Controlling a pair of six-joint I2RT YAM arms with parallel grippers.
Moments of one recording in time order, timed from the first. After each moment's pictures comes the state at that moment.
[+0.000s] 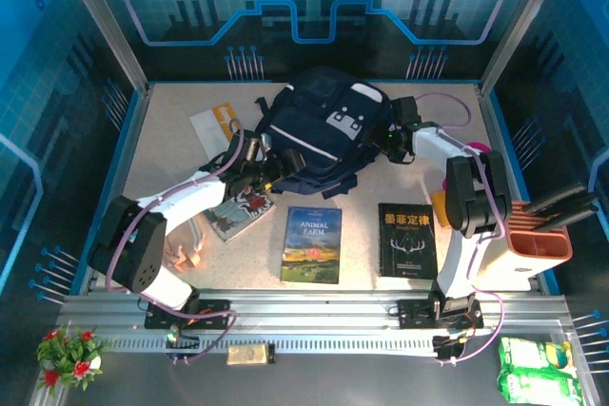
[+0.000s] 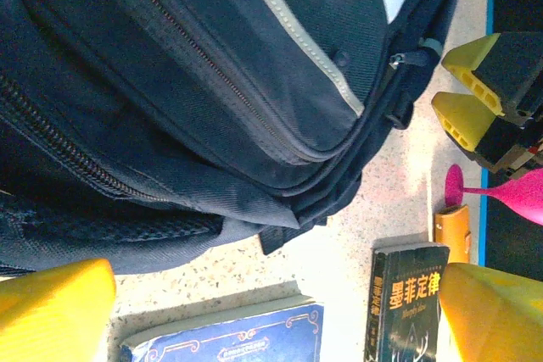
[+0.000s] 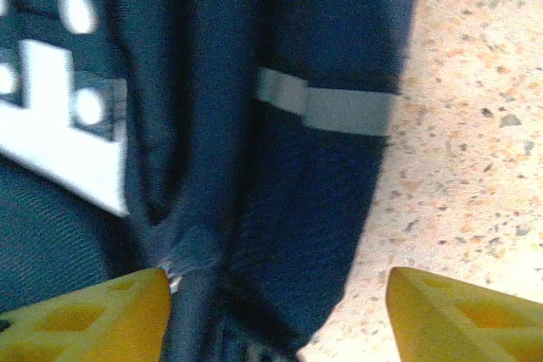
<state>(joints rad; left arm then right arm) -0.40 1.54 0.90 -0.11 0.33 -0.87 0.16 1.94 1.32 -0.40 -0.15 0.70</state>
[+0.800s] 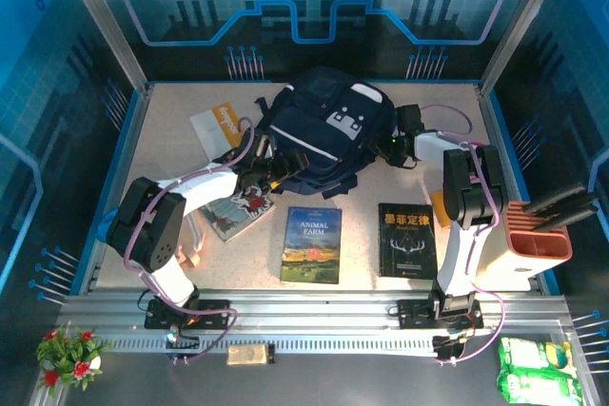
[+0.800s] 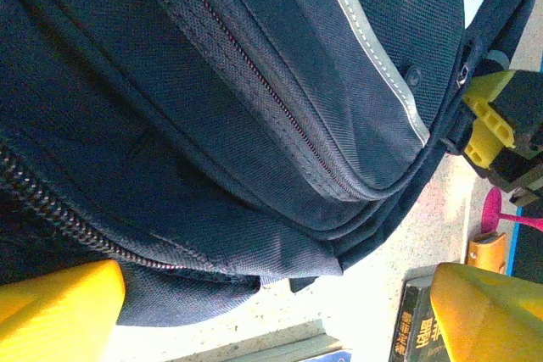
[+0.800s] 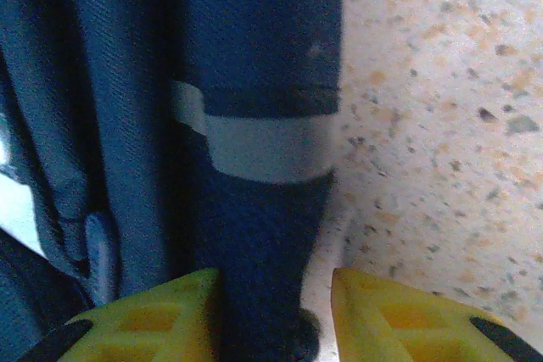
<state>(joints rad) -0.41 1.69 0.97 -0.10 0.31 -0.90 0.11 1.99 1.25 -0.27 -0.25 0.77</state>
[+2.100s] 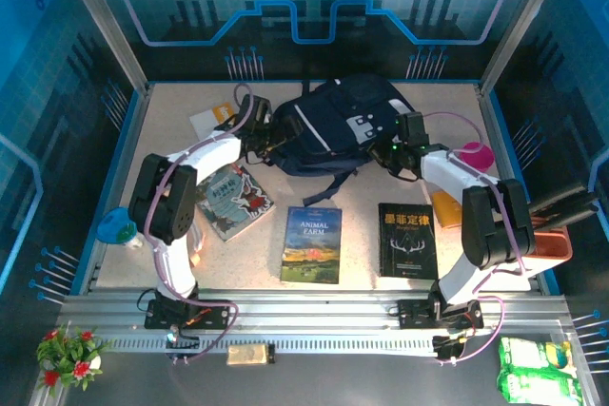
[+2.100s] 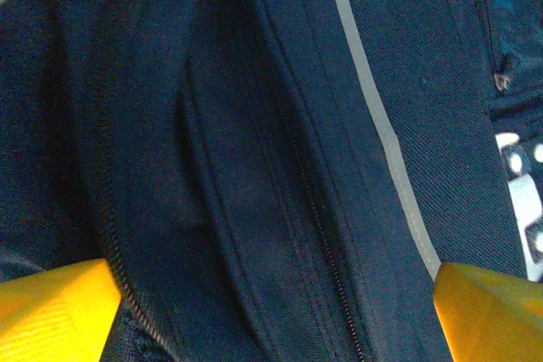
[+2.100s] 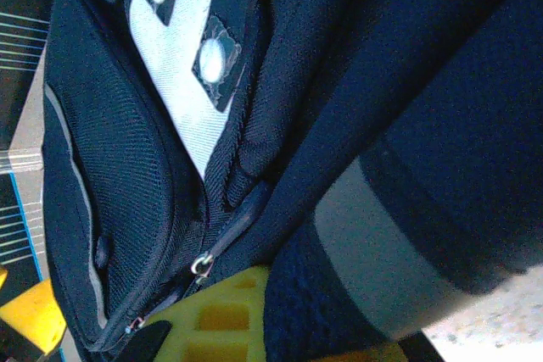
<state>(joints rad) -0.30 1.89 1.34 -0.26 0.18 -0.78 0.21 1.65 1.05 -0.24 -0.25 0.98</state>
